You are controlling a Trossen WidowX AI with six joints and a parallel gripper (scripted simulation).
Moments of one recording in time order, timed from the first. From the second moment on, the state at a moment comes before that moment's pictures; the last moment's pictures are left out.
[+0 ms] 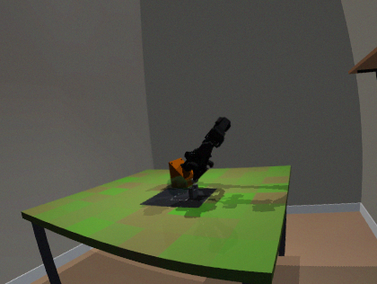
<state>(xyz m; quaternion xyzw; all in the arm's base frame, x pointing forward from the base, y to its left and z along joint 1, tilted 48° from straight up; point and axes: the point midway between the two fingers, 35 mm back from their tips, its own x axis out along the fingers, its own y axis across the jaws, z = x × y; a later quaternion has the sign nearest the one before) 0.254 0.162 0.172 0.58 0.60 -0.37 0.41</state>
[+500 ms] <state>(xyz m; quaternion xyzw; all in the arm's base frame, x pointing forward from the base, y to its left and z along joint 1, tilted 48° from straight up) 0.252 0.173 0.171 0.59 0.59 -0.37 0.41</state>
